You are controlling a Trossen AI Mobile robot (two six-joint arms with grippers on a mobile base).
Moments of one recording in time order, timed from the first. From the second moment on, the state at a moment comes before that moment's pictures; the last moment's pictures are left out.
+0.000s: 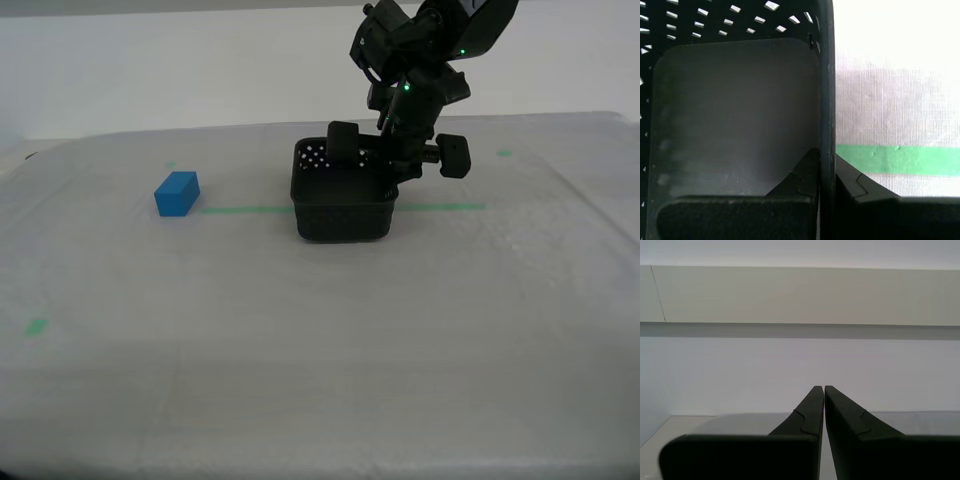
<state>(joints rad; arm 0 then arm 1) 0.59 2.17 1.37 -0.22 0.13 0.56 0.00 1.05 0.52 0.56 -0.01 0.00</state>
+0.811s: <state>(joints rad) 0.59 2.17 1.37 -0.26 0.13 0.55 0.00 1.05 0.52 0.56 -0.01 0.00</state>
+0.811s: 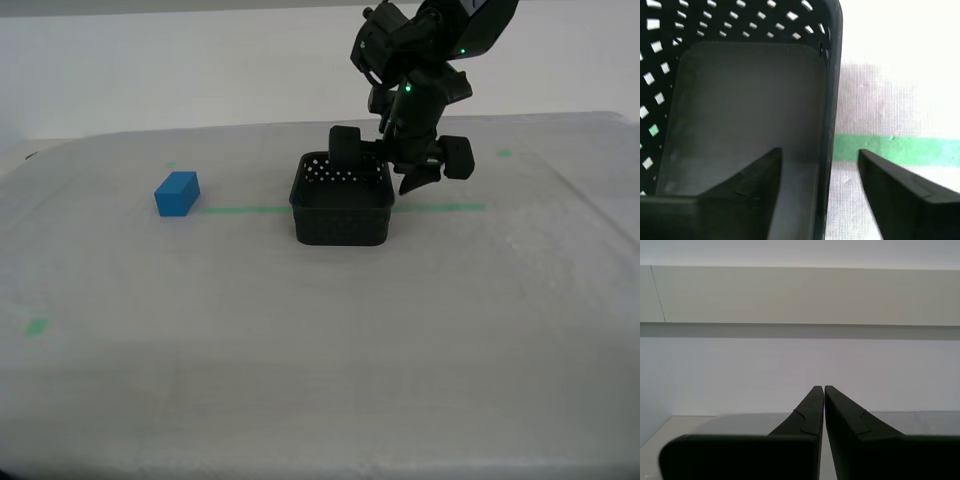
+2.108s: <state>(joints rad) 0.59 2.08 1.63 -0.70 0.13 0.37 0.00 1.05 0.52 0.56 -0.01 0.00</state>
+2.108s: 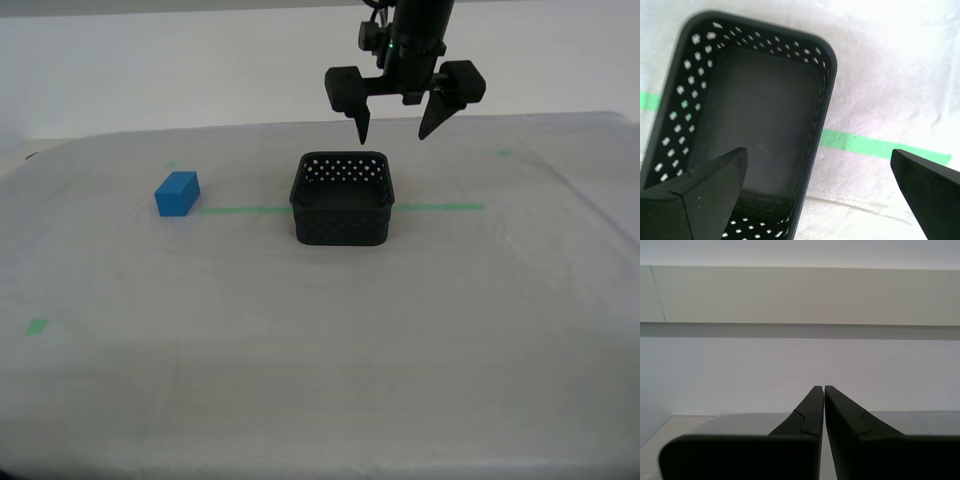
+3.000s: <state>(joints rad) 0.34 1.79 1.38 -0.64 0.13 0.27 0.00 1.05 0.52 0.56 -0.01 0.00</state>
